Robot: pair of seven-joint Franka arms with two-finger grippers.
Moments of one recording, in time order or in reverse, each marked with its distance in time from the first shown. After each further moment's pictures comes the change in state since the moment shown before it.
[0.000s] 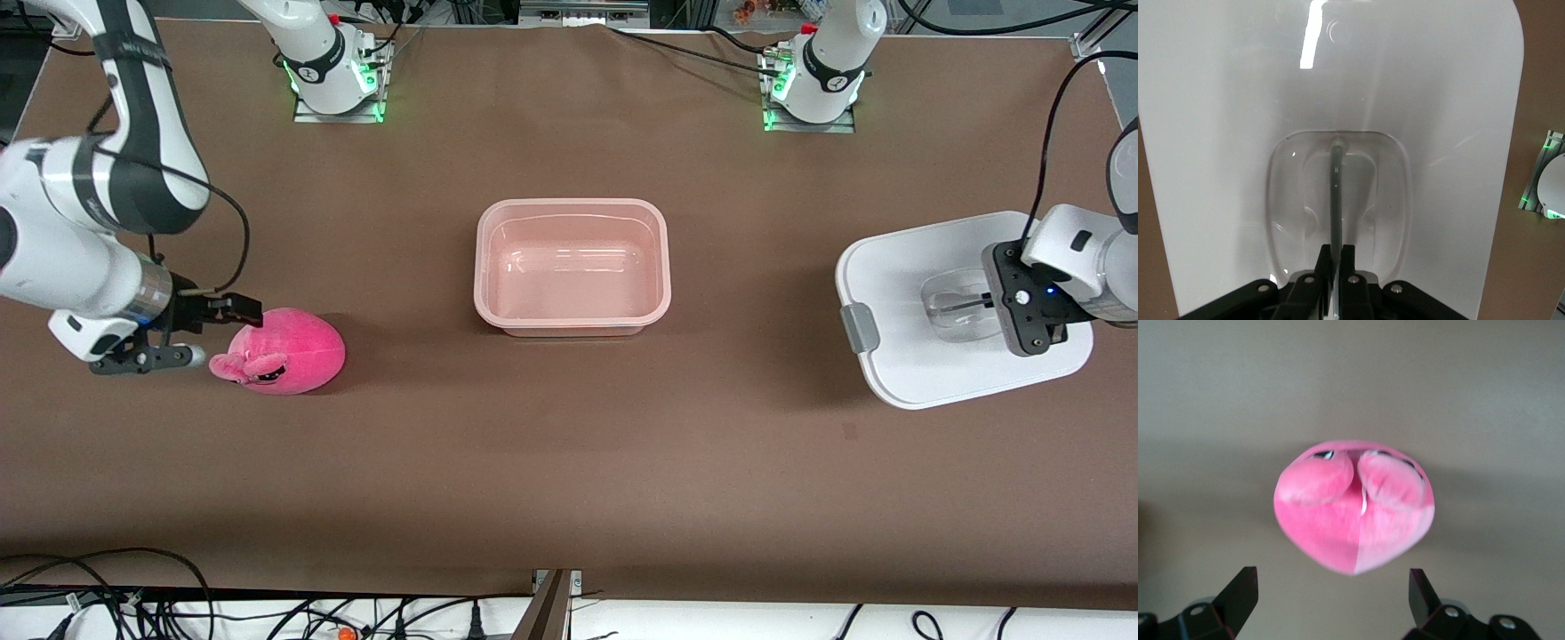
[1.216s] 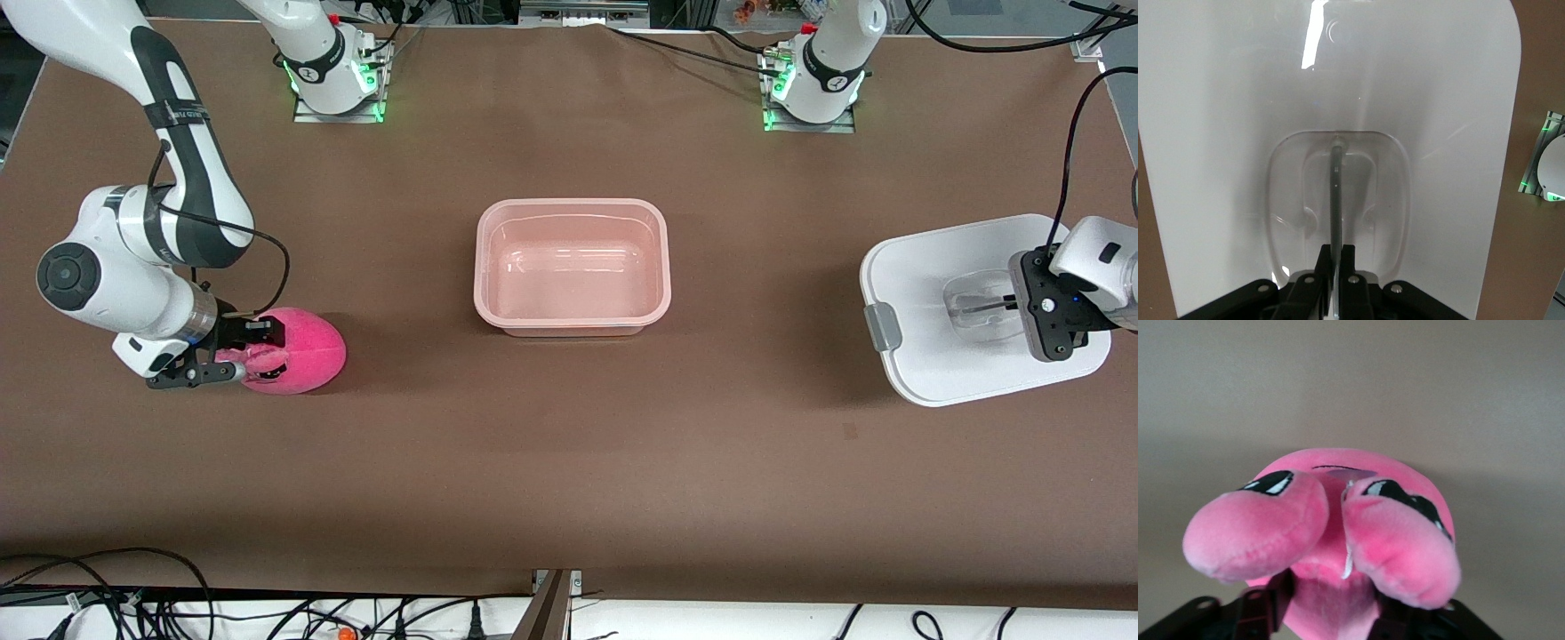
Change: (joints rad) left arm 0.056 0.030 -0.008 0.001 0.004 0.000 0.047; right arm -0.013 0.063 -0.001 -0.121 0.000 0.201 -0.048
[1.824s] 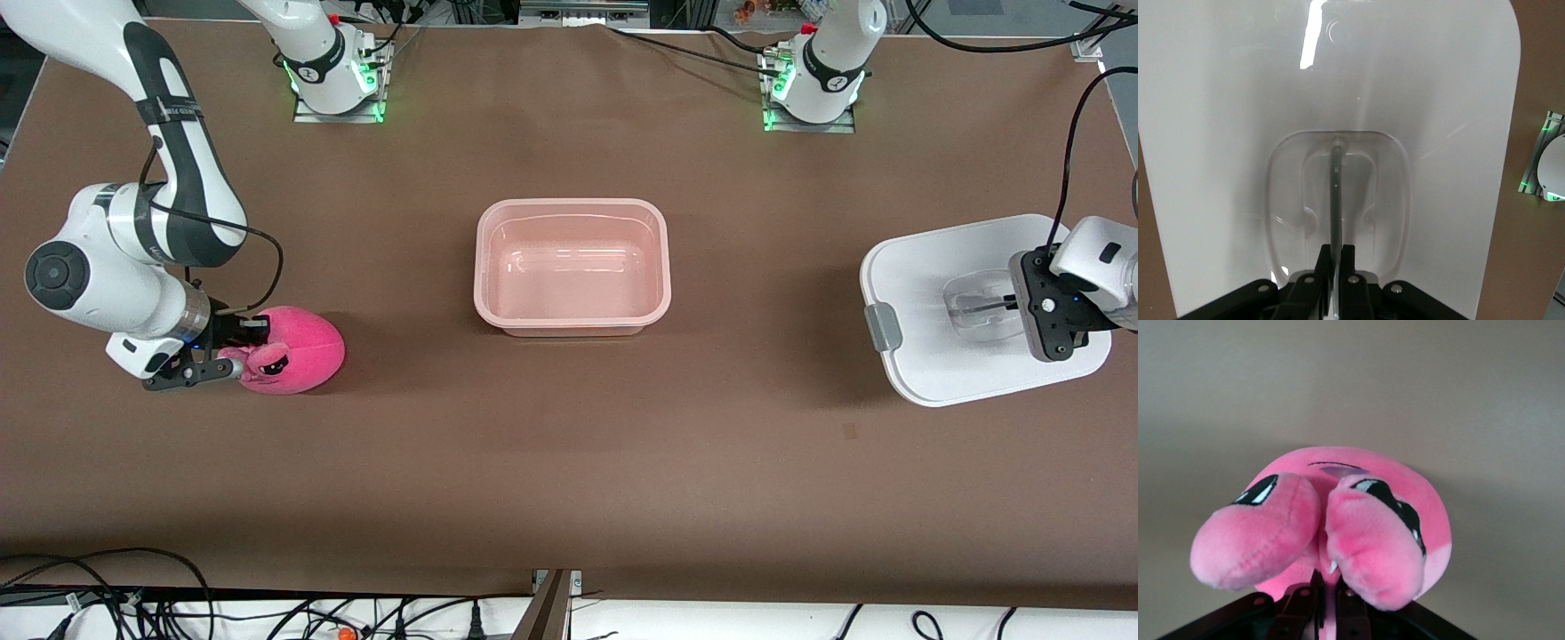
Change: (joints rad) left arm 0.000 0.000 0.000 0.000 0.000 0.000 0.000; right arm 0.001 -0.007 0.011 0.049 0.000 -0.082 -0.089
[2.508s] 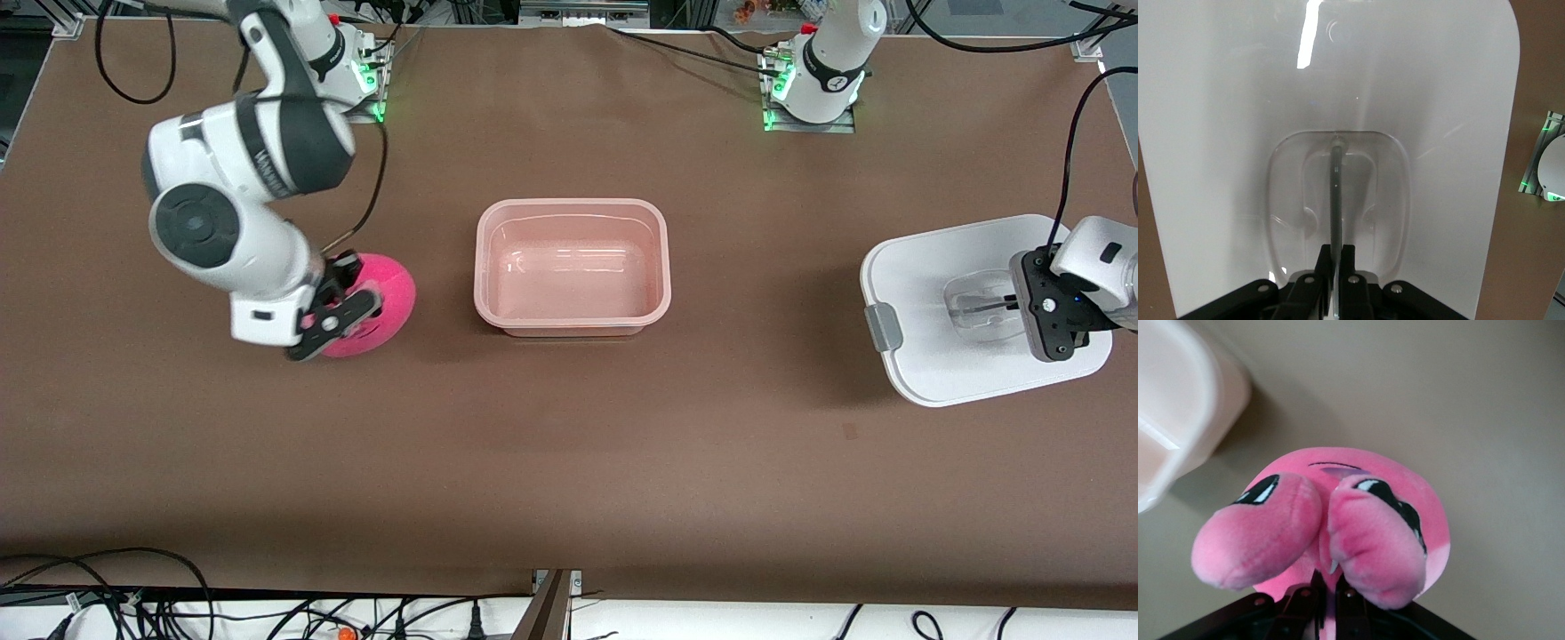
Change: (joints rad) left arm 0.000 0.000 0.000 0.001 0.000 0.000 0.000; right arm 0.350 -0.014 0.018 0.334 -0.078 -0.464 -0.186
